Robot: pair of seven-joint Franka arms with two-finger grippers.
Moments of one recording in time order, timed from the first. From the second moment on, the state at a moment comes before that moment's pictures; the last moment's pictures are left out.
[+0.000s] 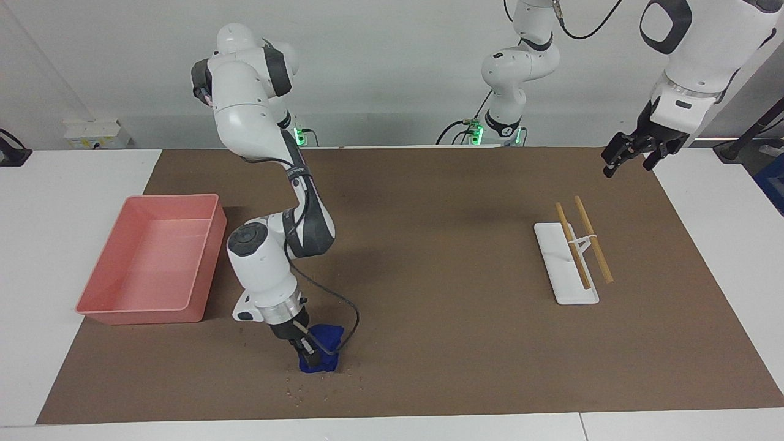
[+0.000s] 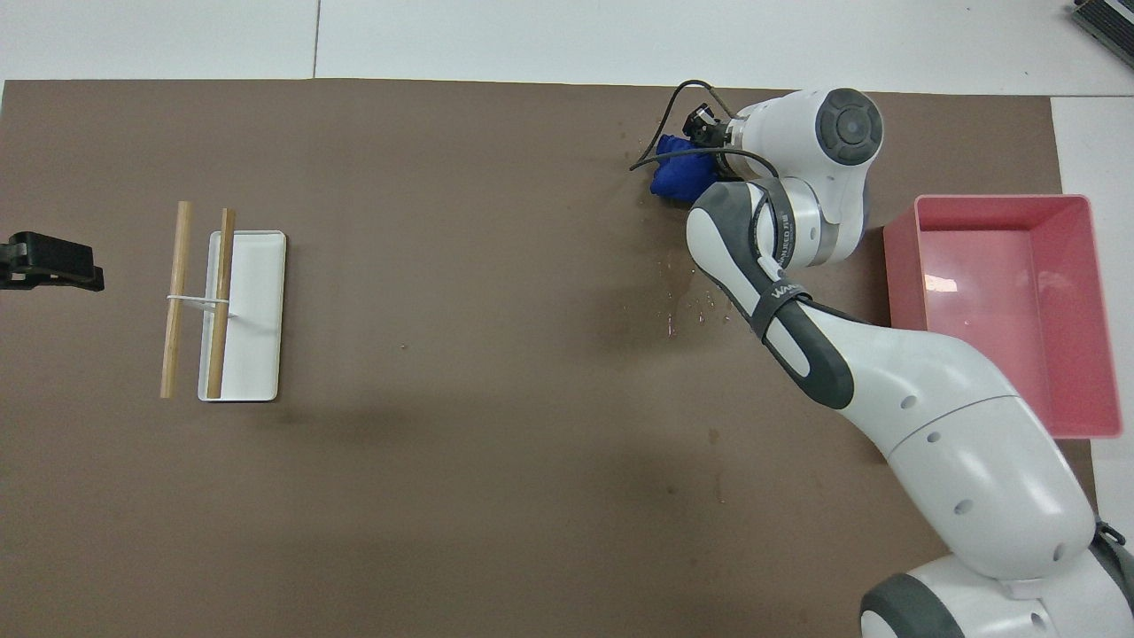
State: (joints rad) left arm 0.22 -0.02 -0.19 -1.65 0.00 1.66 -0.08; right arm 0.20 0.85 0.03 -1.26 0.10 2.47 1.01
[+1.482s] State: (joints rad) left arm -0.08 -0.02 0.11 -1.64 0.01 1.60 -0.08; right arm 0.27 0.41 0.03 -1.91 -0.07 2.41 1.02
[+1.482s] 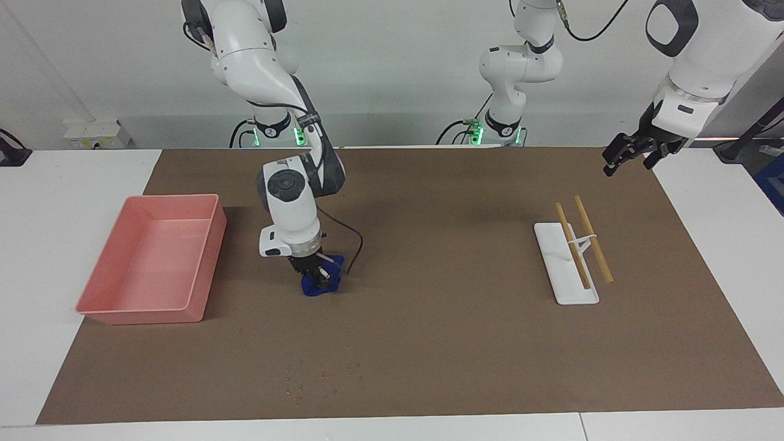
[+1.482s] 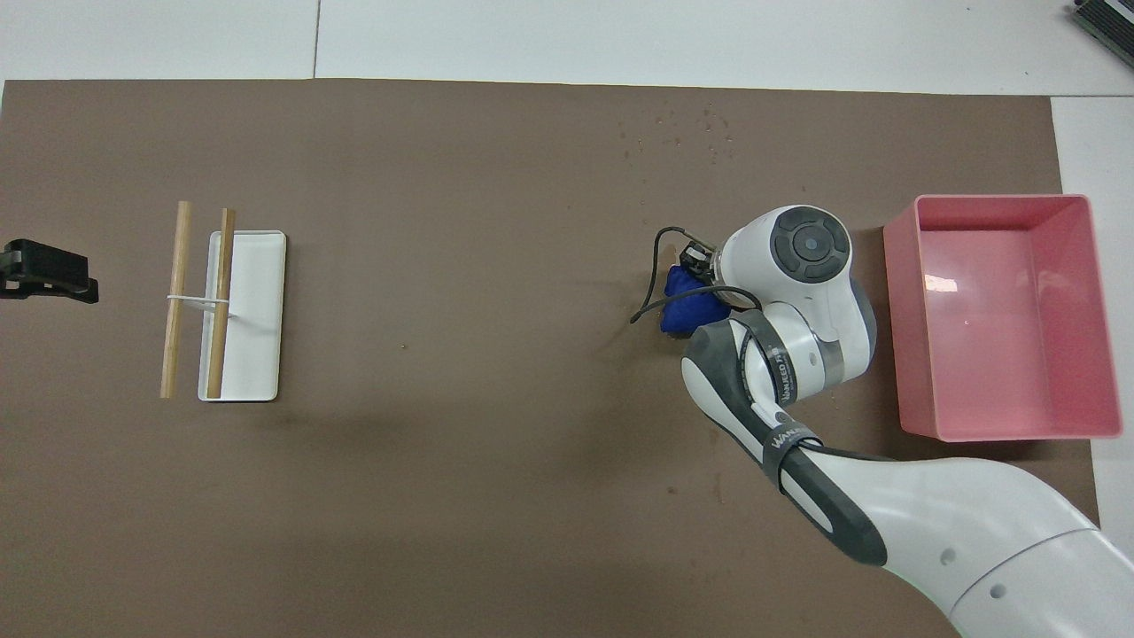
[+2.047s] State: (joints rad) left arm -0.08 -0.02 0.11 -1.64 0.01 1.60 -0.08; right arm 0.28 0.37 0.03 -1.96 -0.07 2.41 1.01
